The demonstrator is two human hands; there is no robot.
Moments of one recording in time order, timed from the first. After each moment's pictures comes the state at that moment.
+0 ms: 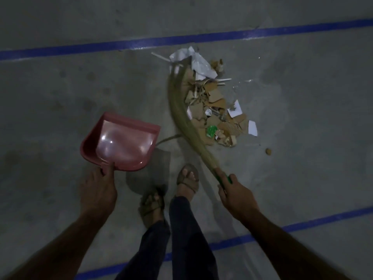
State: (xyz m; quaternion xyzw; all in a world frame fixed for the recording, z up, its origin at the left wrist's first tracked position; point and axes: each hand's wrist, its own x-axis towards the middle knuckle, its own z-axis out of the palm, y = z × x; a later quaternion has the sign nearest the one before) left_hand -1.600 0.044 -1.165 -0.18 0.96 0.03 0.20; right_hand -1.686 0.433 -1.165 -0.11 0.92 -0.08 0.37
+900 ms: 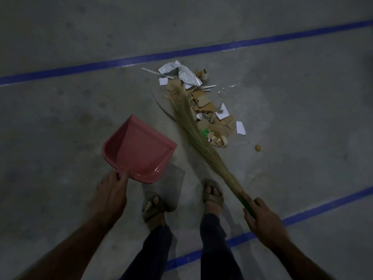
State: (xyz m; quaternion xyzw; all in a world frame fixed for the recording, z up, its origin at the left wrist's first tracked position) left_hand -1.579 0.059 -1.159 -0.06 0.98 0.04 0.19; right_hand -1.583 0.526 -1.113 -0.04 0.94 -0.08 0.32
